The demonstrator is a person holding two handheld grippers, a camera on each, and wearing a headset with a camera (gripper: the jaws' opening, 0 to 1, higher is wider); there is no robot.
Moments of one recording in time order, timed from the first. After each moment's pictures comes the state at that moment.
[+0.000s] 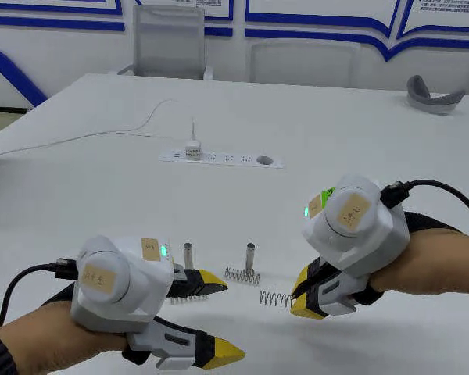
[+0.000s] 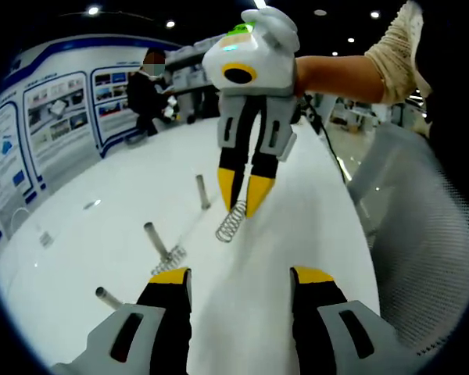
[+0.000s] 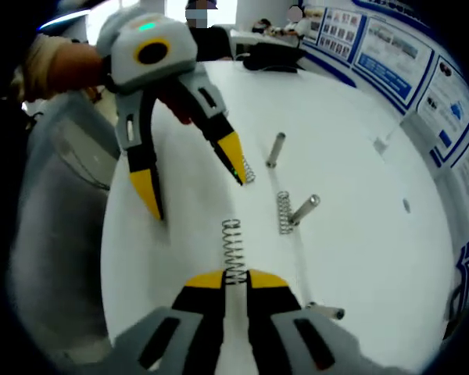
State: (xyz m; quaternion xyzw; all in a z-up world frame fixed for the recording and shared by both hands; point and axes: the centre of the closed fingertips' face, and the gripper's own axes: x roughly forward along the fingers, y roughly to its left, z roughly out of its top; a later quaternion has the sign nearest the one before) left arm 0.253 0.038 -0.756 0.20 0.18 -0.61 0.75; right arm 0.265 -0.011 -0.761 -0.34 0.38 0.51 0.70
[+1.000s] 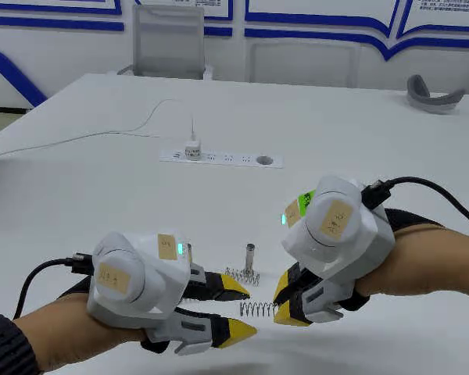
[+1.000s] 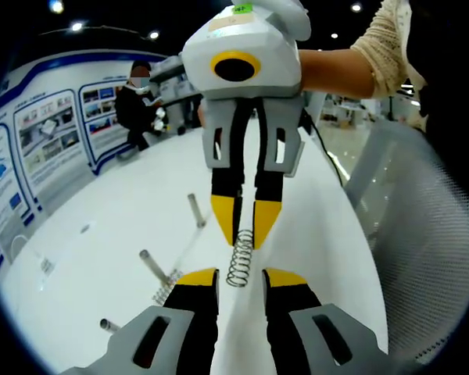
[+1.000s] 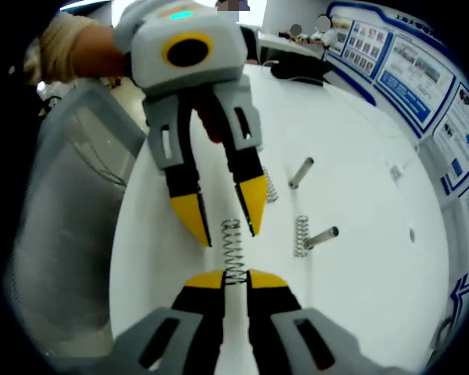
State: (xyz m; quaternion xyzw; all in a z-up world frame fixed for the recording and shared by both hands) left arm 0.252 0.020 -0.745 0.22 0.14 -0.63 0.73; right arm 0.252 0.011 -0.754 -0.37 0.35 0.55 0.66
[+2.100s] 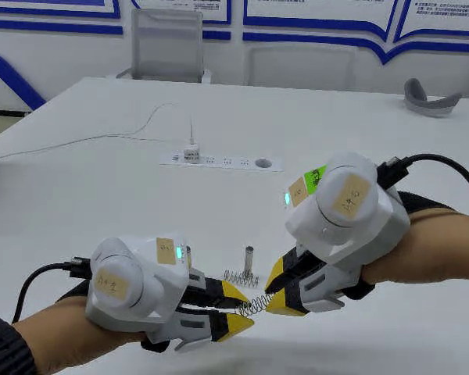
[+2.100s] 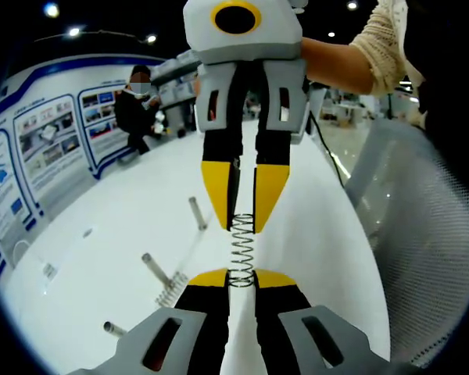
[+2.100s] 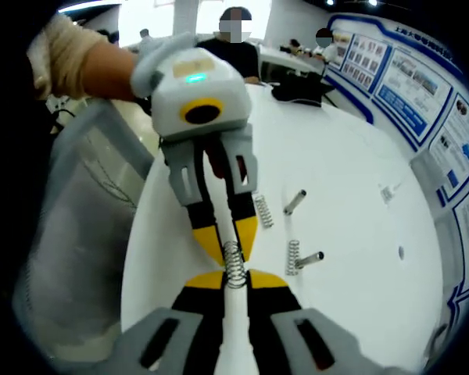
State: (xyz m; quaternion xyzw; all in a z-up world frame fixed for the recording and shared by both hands) left arm 0.253 0.019 -0.742 0.22 0.13 -0.63 0.73; right arm 0.247 0.026 -0.714 -0.36 0.31 0.56 0.68
